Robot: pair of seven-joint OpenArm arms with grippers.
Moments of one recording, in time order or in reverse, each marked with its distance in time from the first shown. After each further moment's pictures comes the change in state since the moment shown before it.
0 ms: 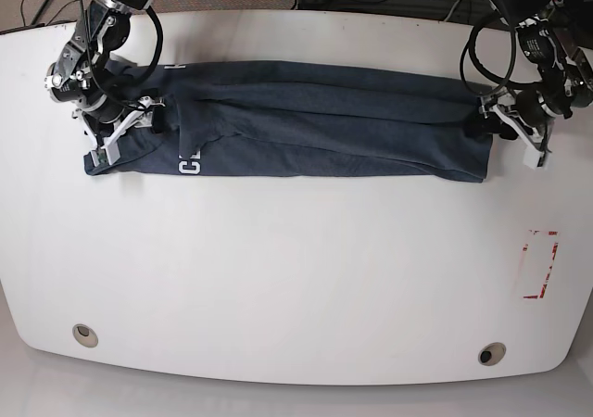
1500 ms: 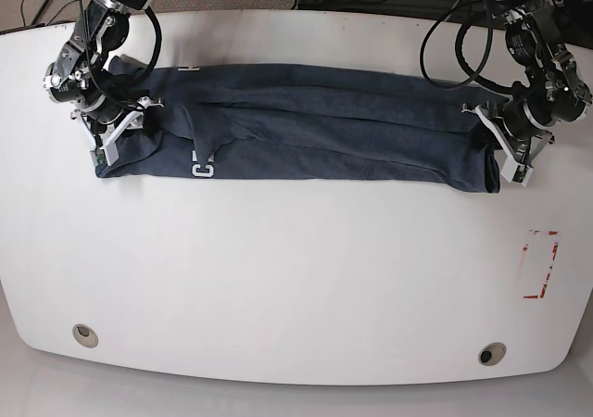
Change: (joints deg) left arm 2.7 1.4 6.4 17.7 8.1 0.0 0.0; right arm 0.3 0.1 0.2 0.0 0.0 0.0 0.0
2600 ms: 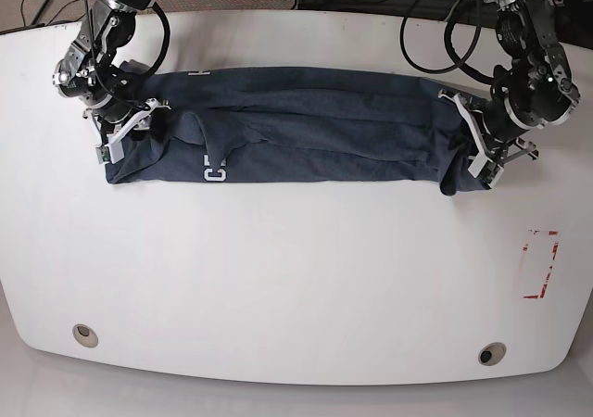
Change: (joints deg) left arm 3.8 -1.1 10.5 12.3 0.2 0.0 0.0; right arm -0.4 -0.8 -0.3 -6.1 1.0 0.2 7.6
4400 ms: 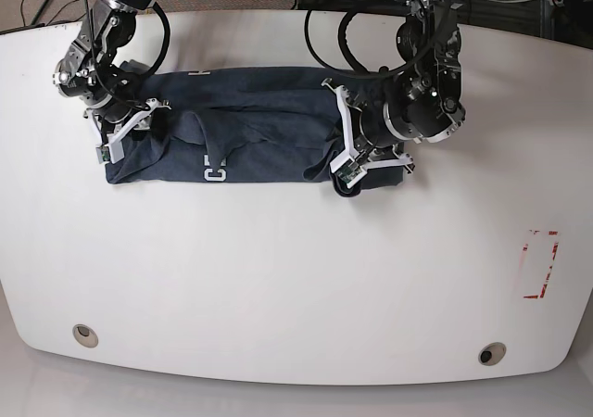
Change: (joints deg) left arm -4.5 16.4 24.3 -3.5 15.6 0.9 -0.2; right arm 0.1 -0.2 0.0 0.0 0.3 0.0 0.0
